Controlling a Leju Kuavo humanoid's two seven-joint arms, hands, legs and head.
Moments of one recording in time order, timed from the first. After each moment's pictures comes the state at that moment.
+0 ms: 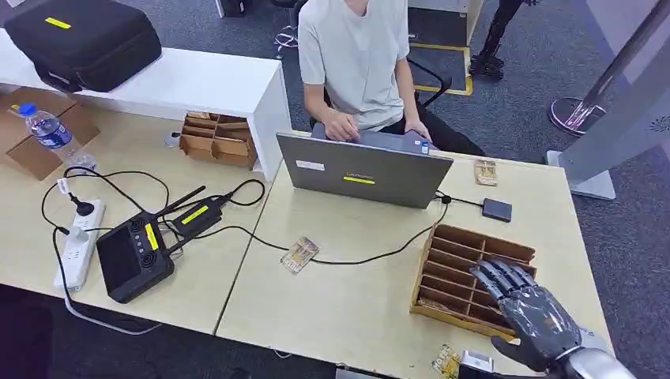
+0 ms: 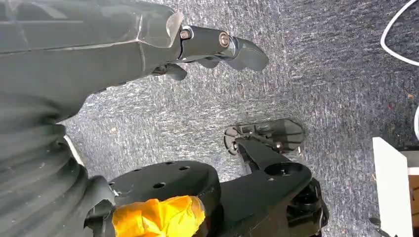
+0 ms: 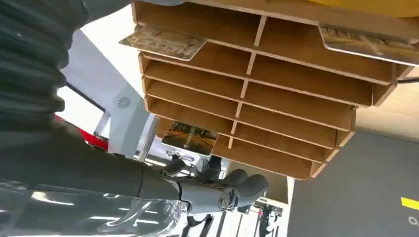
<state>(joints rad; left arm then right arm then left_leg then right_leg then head) -0.07 -0.22 1.07 -0.20 -1.14 -0.10 -0.19 0.01 -0.61 0.47 -1.80 0.99 0.19 -0.03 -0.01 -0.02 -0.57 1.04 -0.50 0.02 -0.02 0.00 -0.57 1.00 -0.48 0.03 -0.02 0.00</state>
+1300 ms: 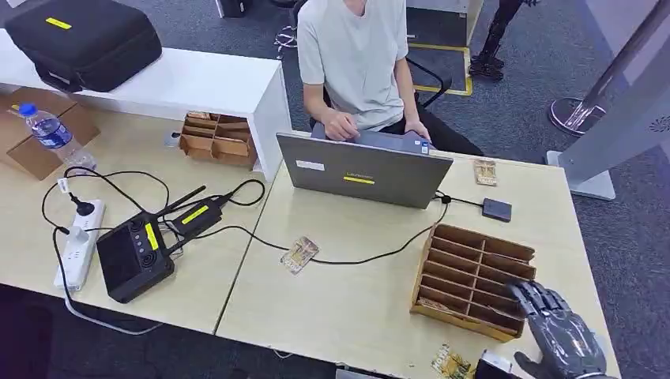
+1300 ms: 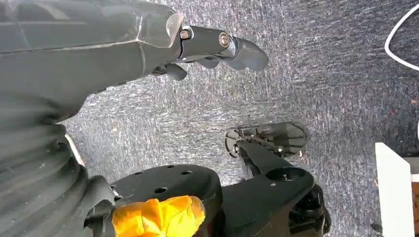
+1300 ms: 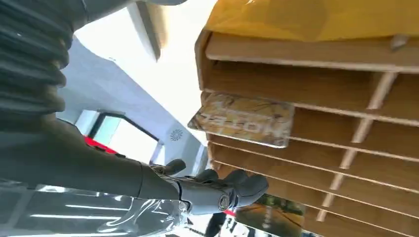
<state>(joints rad) -0.07 -0.22 1.08 -0.20 -1.15 -0.08 -0.19 0.14 -0.55 0.32 -1.67 1.02 0.07 0.04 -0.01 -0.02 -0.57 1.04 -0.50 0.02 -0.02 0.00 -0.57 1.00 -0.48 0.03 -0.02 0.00</state>
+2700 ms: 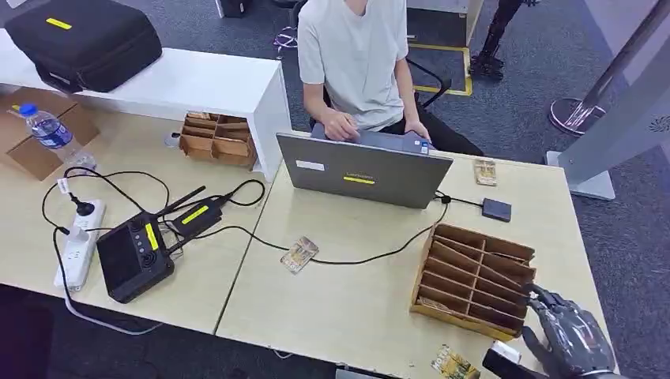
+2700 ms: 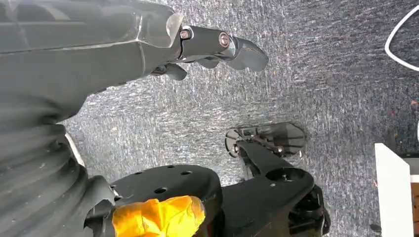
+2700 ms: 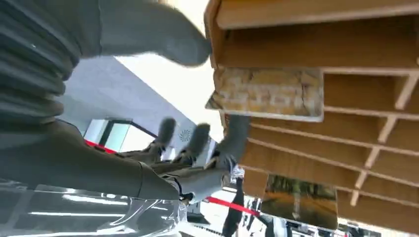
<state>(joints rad) -0.07 -0.22 1.09 -0.20 -1.15 -0.08 -0.19 0.14 -0.49 0.25 -1.63 1.03 0.06 -0.01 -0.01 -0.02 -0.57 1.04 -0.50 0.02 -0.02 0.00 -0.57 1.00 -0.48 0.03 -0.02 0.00</state>
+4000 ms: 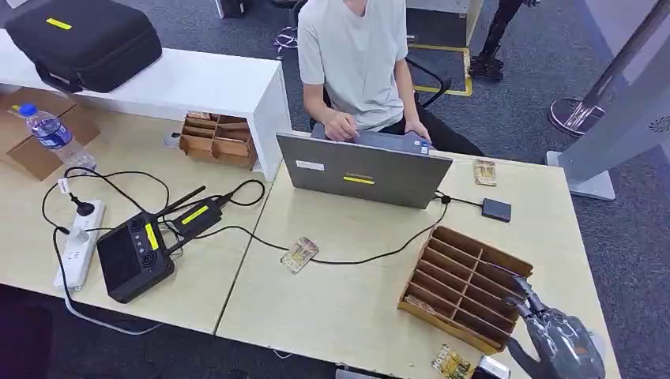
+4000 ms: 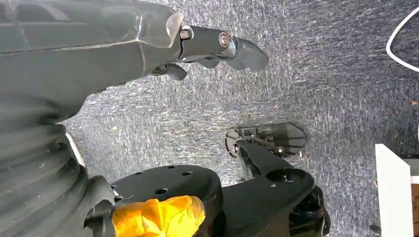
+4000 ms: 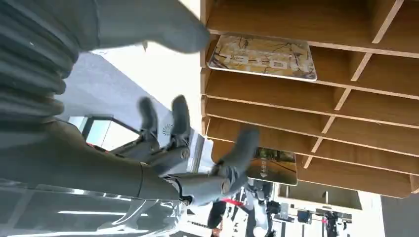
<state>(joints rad) -0.07 -0.22 1.09 -0.20 -1.15 -0.08 -0.19 0.21 -0.48 0.26 -1.77 1.04 0.05 -0.02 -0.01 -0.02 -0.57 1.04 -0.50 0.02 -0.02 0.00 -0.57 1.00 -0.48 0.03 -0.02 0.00</state>
